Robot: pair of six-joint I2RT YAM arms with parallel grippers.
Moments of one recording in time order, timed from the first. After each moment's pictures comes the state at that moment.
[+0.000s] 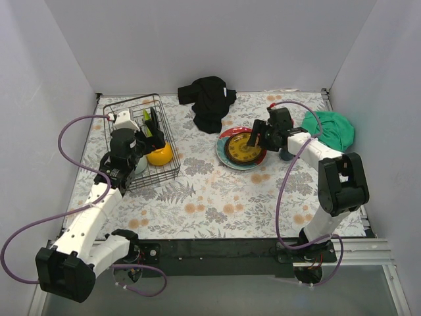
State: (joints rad) left arm -0.26 0.97 0.82 -0.15 -0.18 -0.43; right arm 0.29 1.70 1.12 -0.26 -0.16 0.46
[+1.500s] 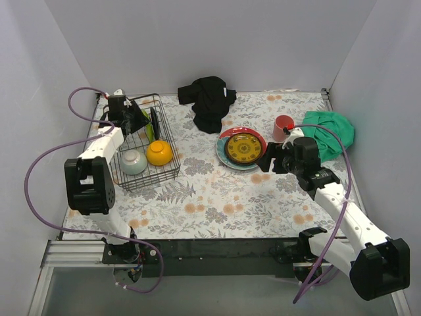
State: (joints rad) left arm 0.03 1.70 1.26 -0.18 0.08 -0.51; right arm 0.31 0.99 0.68 -0.26 -0.20 0.34
